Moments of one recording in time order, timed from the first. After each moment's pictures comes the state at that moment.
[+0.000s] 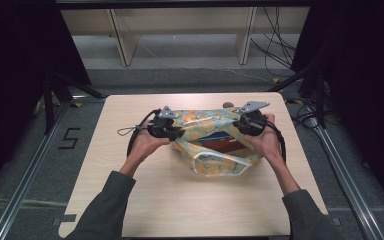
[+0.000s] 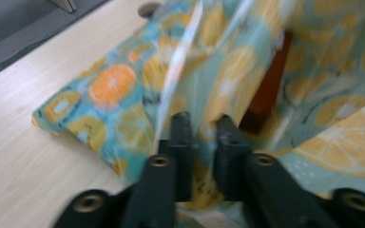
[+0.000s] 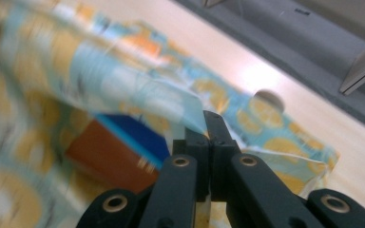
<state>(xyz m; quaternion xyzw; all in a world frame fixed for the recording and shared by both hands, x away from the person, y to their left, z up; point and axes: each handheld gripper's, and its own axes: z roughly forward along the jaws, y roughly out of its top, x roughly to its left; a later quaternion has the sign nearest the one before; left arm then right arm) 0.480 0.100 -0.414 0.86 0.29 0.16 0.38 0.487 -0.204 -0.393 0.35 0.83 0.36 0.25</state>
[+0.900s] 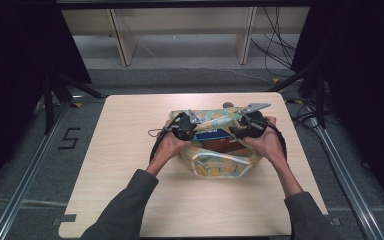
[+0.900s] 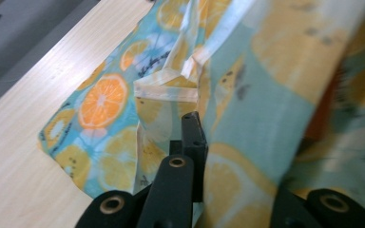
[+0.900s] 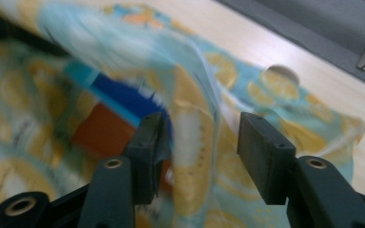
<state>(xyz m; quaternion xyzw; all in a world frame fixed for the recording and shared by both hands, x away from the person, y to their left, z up) 0.495 0.042 -0.431 0.88 0.28 0.22 0.32 0.481 -0.210 -0.406 0.38 0.83 0.34 0.21</state>
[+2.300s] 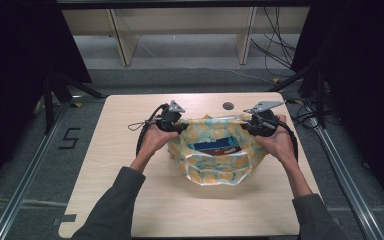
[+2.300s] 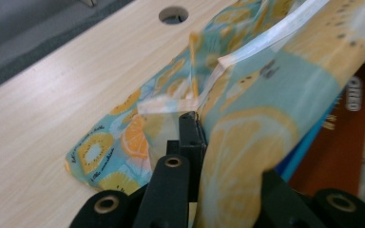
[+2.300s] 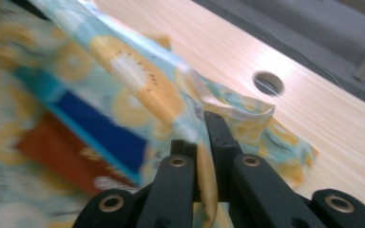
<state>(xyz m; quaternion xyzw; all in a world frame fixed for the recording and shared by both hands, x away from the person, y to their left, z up) 0.513 0.078 -0.416 0.85 0.33 0.17 0.37 0.476 -0.232 -0.387 0.37 0.83 0.35 0.21</state>
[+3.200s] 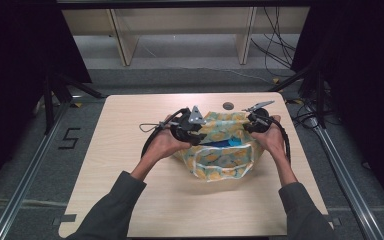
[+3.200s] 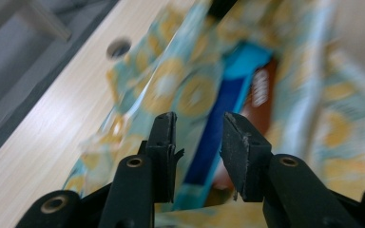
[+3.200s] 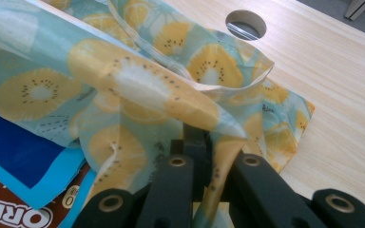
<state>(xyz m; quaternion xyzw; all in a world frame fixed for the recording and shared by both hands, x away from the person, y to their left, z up) 0.465 0.032 -0.379 0.90 0.21 0.20 0.33 0.525 -0.241 -0.434 0.44 0.83 0.29 0.20</state>
